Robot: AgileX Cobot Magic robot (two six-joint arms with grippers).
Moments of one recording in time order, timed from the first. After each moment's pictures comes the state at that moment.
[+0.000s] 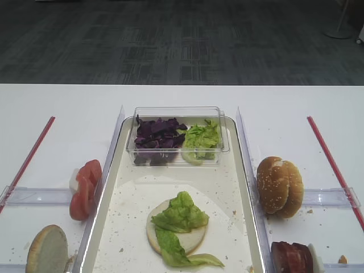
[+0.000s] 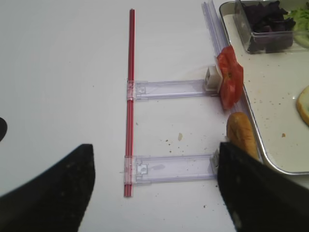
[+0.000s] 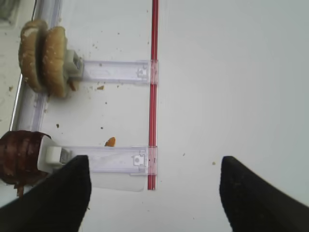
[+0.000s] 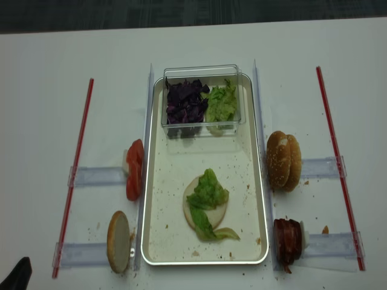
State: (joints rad) left arm 0.02 -0.02 -0.49 -0.01 1.19 -0.04; right arm 0.05 0.37 -0.56 -0.01 1.14 0.02
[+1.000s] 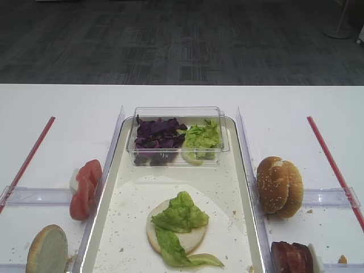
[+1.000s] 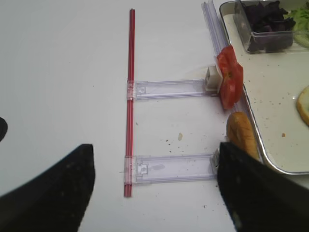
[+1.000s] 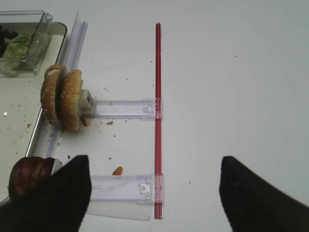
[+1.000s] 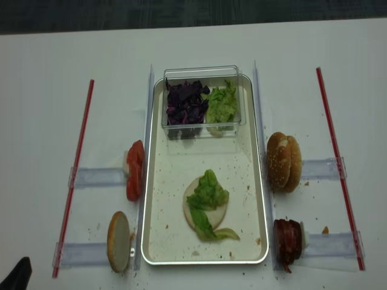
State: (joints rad) left arm 0.02 -0.02 -0.49 -0.01 1.19 -0.04; right arm 0.05 0.03 -0.48 0.00 1.13 0.04
